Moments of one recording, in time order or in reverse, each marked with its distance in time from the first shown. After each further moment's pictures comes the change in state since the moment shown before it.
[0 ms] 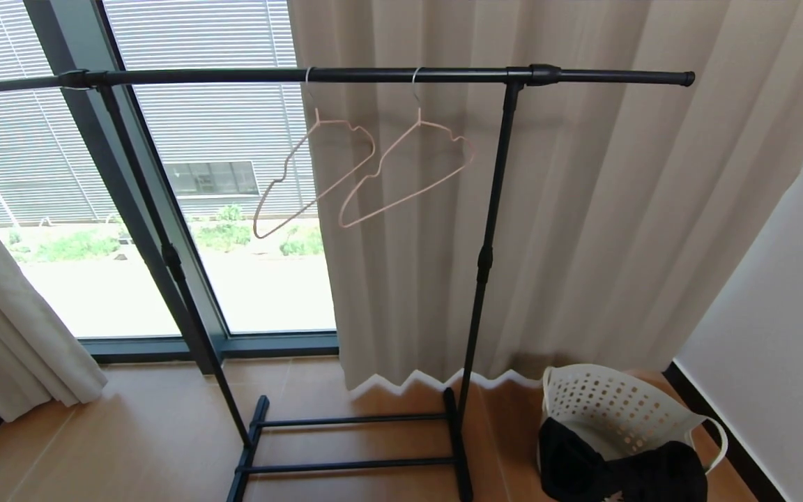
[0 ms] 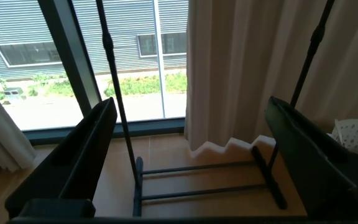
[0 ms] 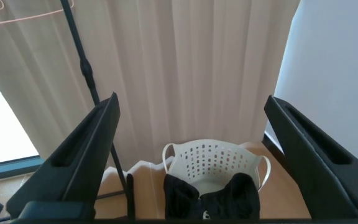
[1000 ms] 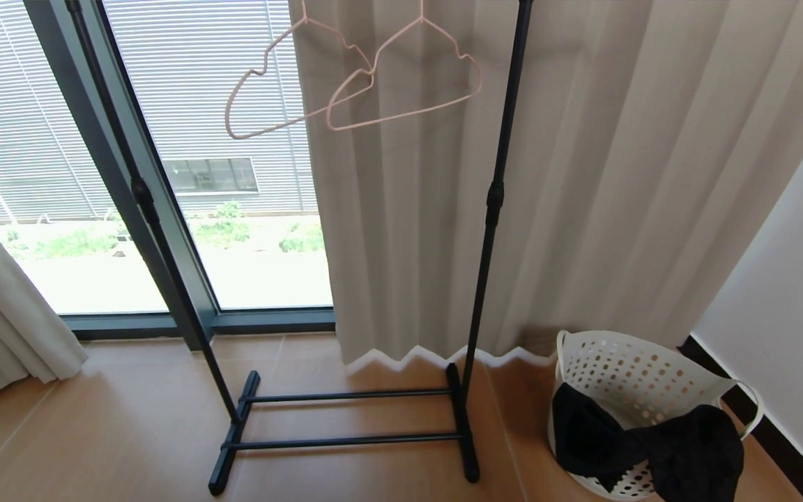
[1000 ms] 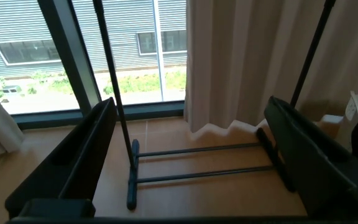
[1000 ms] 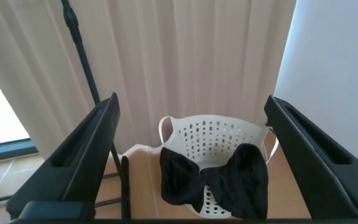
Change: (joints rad) left arm 0.000 0.000 0.000 0.002 0.000 0.000; right arm 0.000 0.000 0.000 0.002 0.000 0.000
